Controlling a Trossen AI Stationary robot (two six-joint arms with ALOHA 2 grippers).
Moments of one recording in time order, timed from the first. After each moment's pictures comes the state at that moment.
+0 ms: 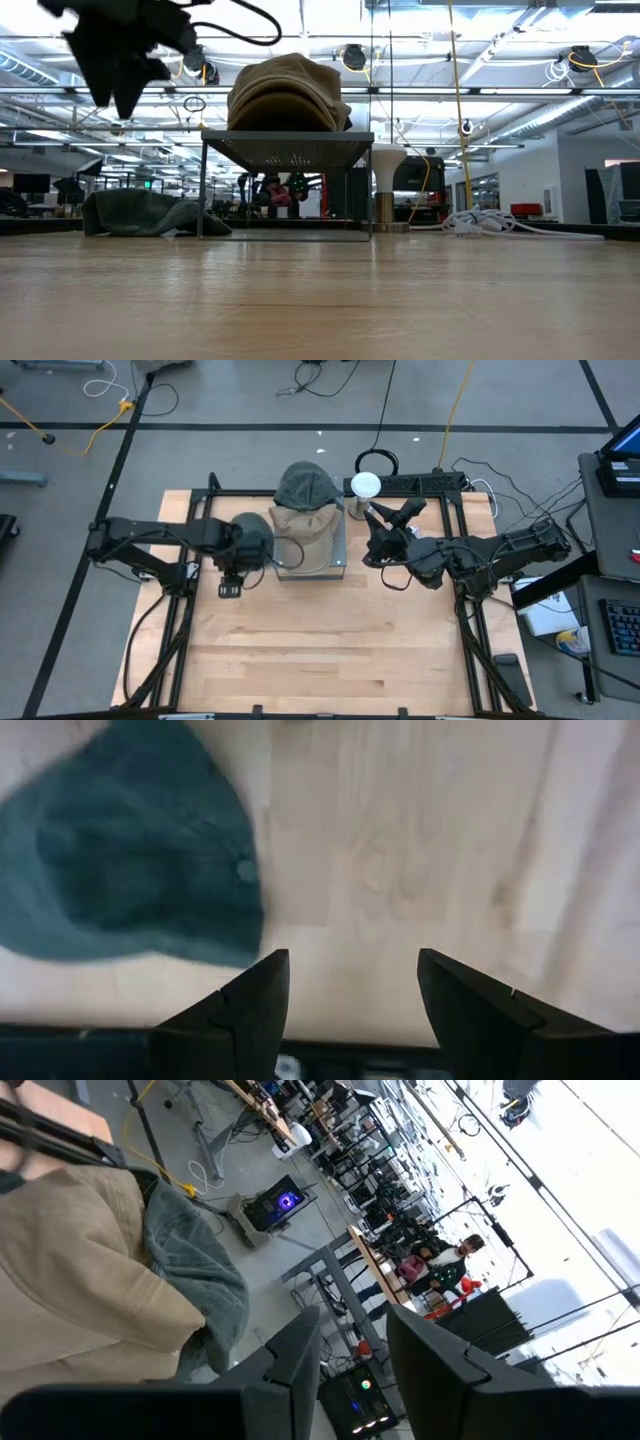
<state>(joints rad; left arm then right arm) 0.04 1.33 1.20 -1.42 0.02 -0.02 0.27 1.33 1.38 -0.24 1.20 -0.70</state>
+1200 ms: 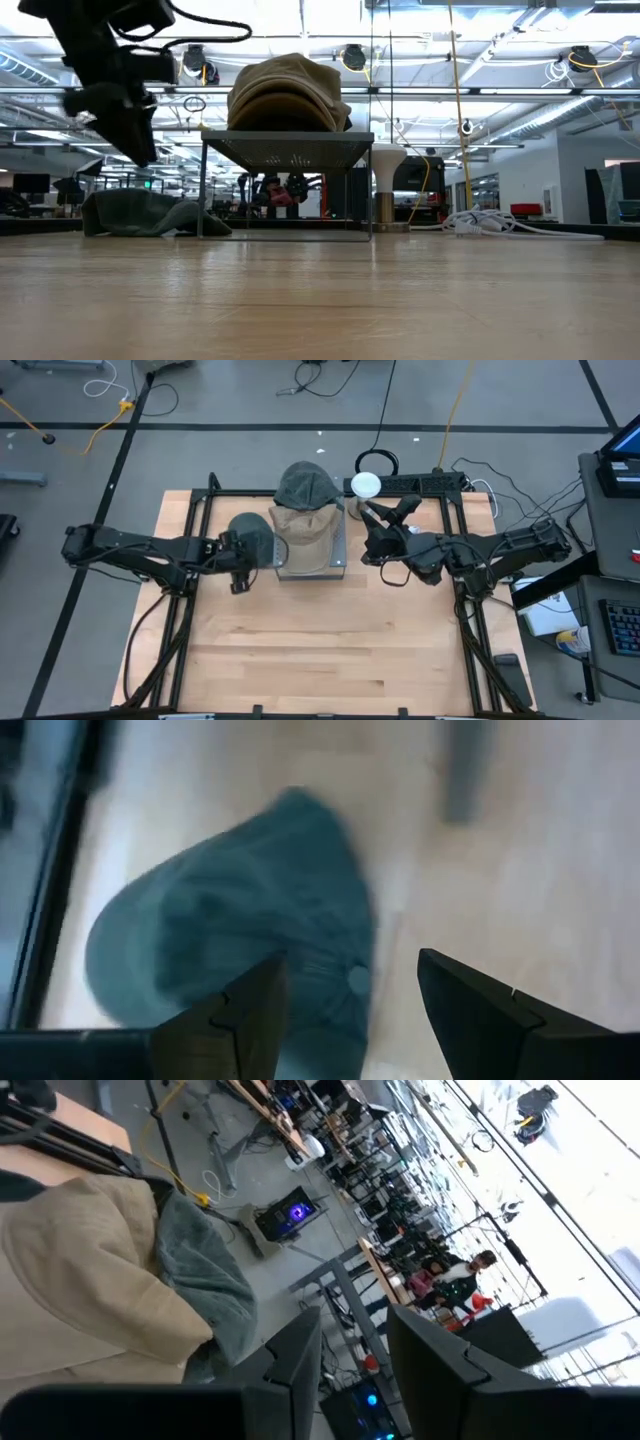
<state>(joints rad) -0.02 1.06 0.69 -0.80 -0.37 -0.09 0.24 1.33 1.38 -0.22 1.12 -0.74</state>
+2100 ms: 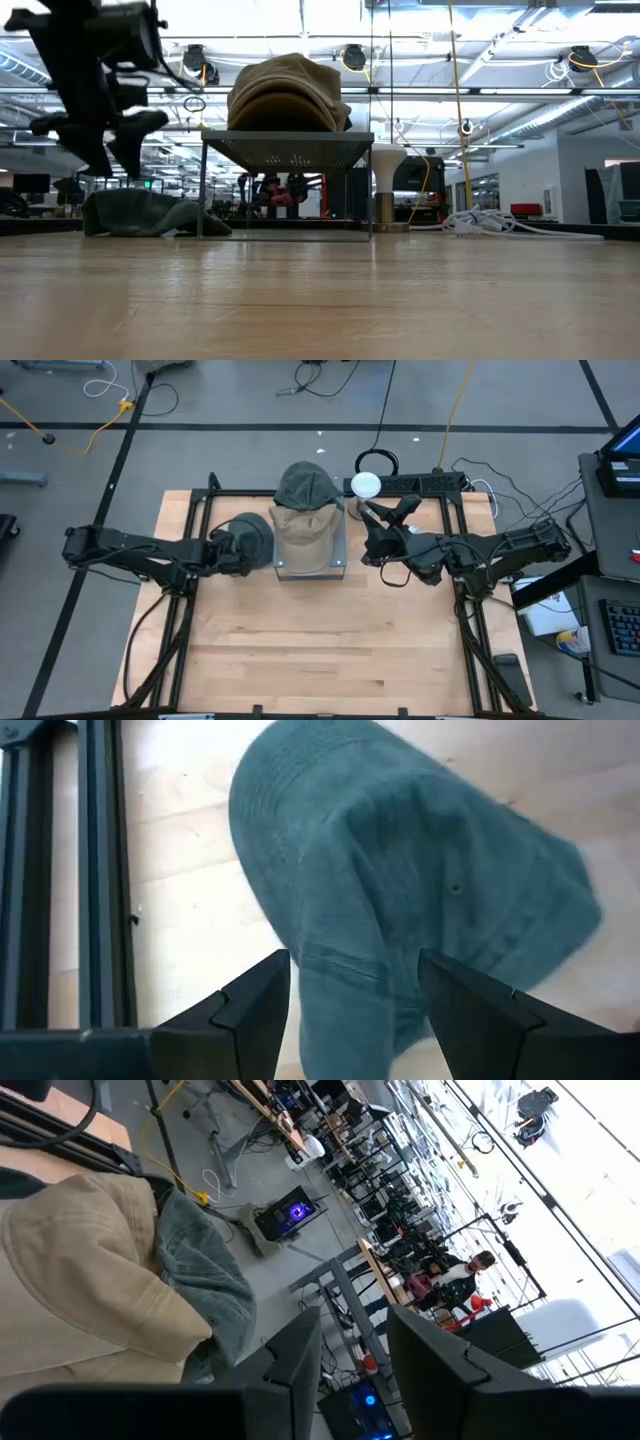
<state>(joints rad) 0.02 1.06 0.61 -0.96 -0.60 -1.24 0.24 1.33 1.38 -0.22 1.12 -0.75</state>
